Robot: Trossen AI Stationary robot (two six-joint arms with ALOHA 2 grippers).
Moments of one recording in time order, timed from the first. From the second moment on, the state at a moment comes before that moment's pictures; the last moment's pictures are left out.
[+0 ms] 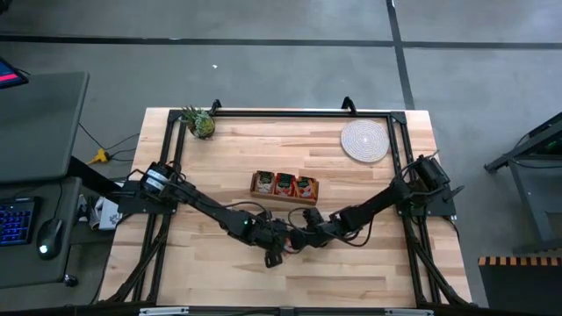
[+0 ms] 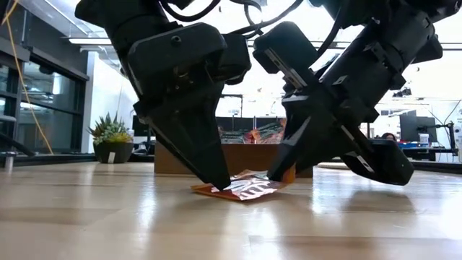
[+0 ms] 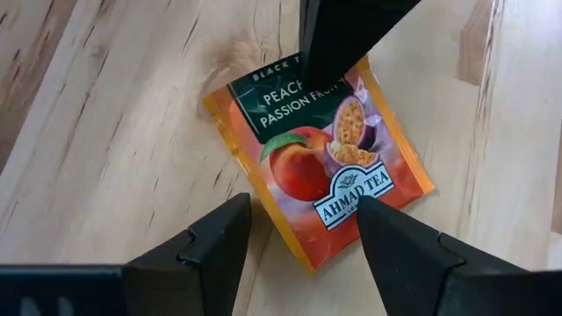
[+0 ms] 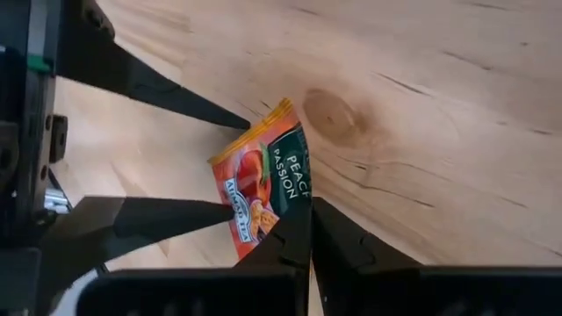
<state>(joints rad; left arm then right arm) -0.41 2.00 1.24 -0.27 -0.19 -0.65 0.41 1.90 0.92 0.16 0.20 1.61</state>
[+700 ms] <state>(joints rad) -0.41 1.79 1.23 -0.60 -0.25 -0.64 0.49 1.83 0.92 0.08 0.31 1.57</state>
